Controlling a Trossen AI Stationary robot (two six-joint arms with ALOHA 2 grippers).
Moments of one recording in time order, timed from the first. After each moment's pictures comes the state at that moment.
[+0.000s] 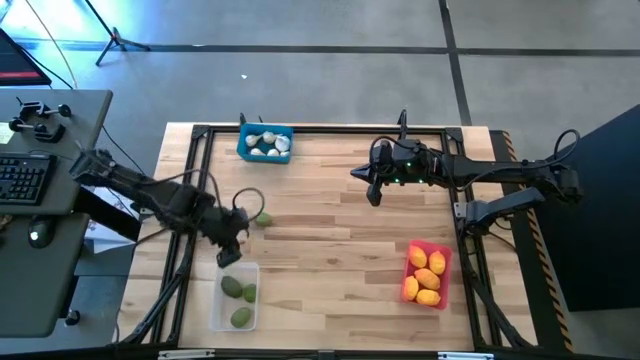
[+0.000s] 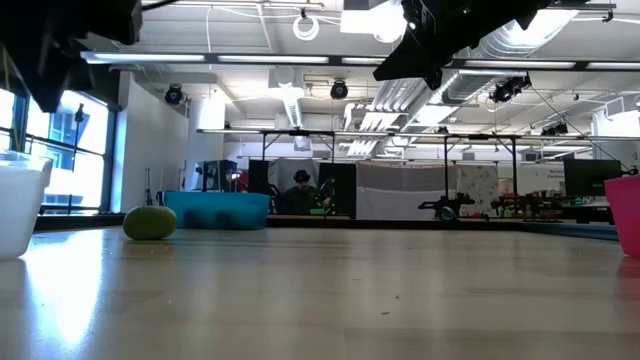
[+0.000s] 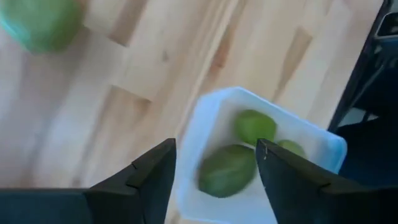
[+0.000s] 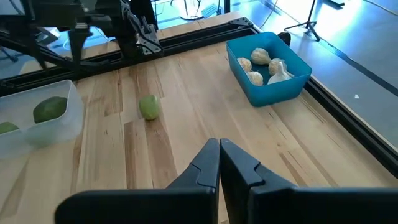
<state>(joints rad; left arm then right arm) -0.38 1.06 0.85 -0.95 0.10 -0.87 -0.20 1.22 0.90 -0.14 0.01 0.13</state>
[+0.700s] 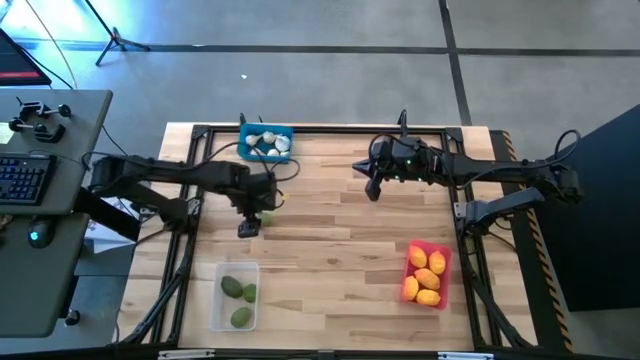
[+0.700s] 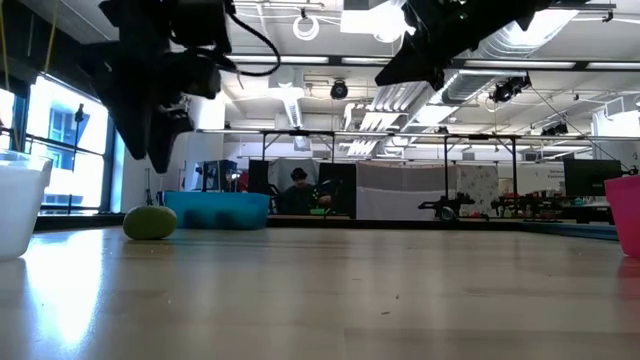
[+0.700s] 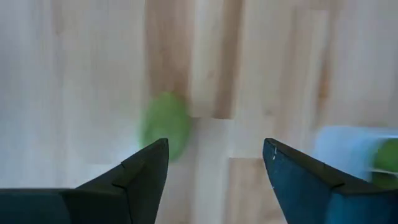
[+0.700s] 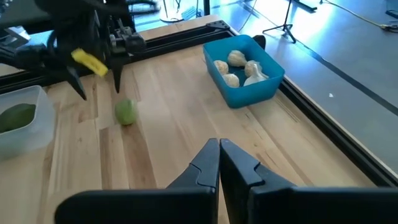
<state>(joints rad) 0.11 1.34 0.91 -0.93 0.17 0.01 -0.22 1.22 0.90 -0.14 0.08 0.11</state>
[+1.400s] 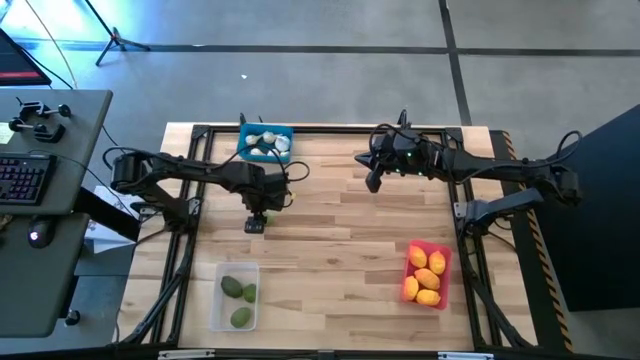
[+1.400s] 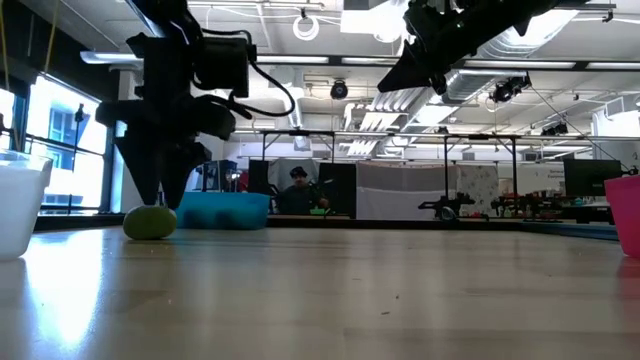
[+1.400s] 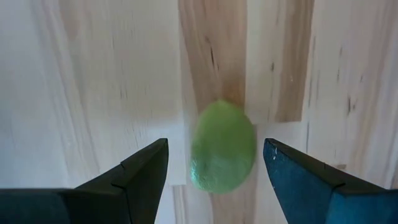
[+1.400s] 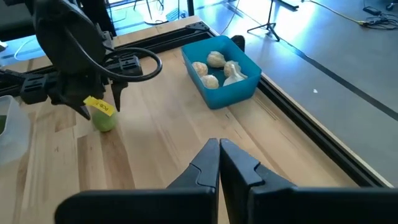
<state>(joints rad) 0.17 1.54 0.92 -0.87 0.07 0.22 -0.29 1.22 0.90 -0.14 0.08 0.11</state>
